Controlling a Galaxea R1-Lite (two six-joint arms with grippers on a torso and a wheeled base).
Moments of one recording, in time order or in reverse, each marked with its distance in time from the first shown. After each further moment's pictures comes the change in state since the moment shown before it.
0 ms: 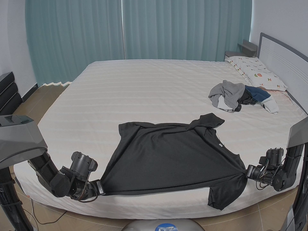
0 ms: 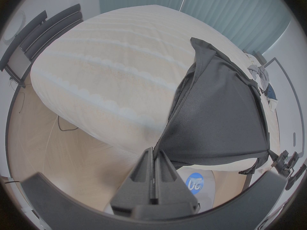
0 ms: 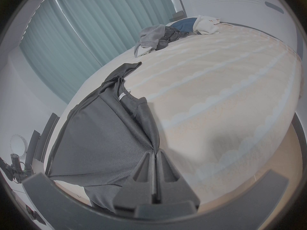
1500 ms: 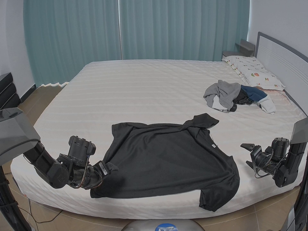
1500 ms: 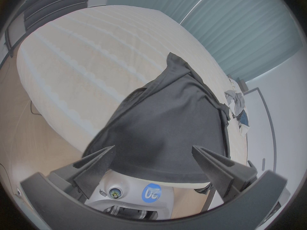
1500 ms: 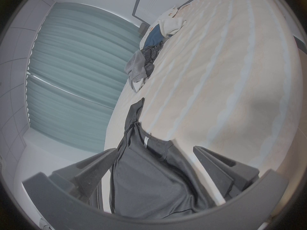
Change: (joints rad) left arm 0.007 -0.059 -0.098 -0.047 -0.145 -0.199; right arm -0.004 -0.056 -0.046 -0.157 0.109 0.627
